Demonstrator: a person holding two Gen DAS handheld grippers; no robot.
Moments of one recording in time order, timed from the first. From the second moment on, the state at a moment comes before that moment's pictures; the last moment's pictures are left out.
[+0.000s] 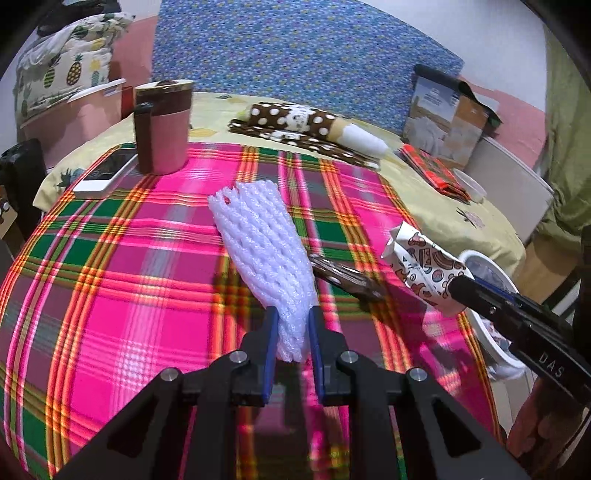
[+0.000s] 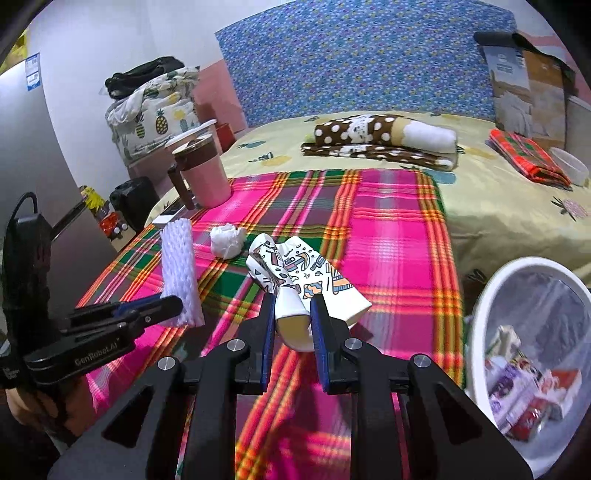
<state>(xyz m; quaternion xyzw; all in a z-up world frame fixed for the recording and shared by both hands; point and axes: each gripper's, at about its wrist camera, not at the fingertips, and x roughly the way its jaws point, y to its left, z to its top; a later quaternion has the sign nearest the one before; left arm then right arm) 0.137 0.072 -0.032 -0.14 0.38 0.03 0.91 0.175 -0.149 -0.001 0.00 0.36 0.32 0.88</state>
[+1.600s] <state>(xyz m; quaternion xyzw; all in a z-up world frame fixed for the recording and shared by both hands) 0.171 -0.107 -0.002 -0.03 0.38 -0.15 0.91 0.158 -0.296 0.002 0.06 0.35 0.16 0.92</state>
